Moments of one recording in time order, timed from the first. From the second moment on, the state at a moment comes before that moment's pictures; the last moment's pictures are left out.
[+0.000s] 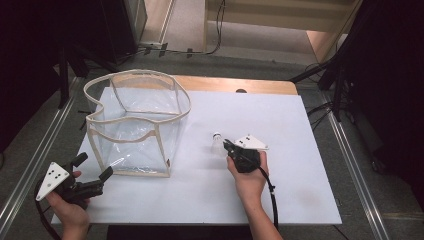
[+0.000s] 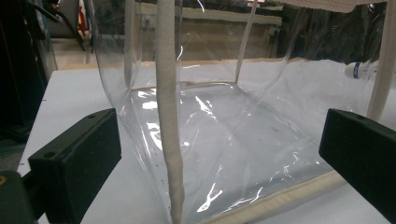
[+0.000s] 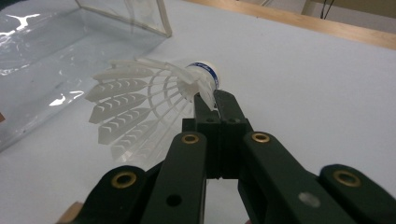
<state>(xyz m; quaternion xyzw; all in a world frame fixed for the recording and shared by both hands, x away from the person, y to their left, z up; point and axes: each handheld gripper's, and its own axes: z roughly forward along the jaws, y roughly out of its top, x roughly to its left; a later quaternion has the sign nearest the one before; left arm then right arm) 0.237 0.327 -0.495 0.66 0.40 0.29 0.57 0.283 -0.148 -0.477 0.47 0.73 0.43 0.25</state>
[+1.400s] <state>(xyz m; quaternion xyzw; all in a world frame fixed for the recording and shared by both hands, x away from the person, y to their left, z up) 0.238 0.327 -0.495 0.66 0.40 0.29 0.56 0.297 -0.149 -0.413 0.45 0.71 0.47 0.27</state>
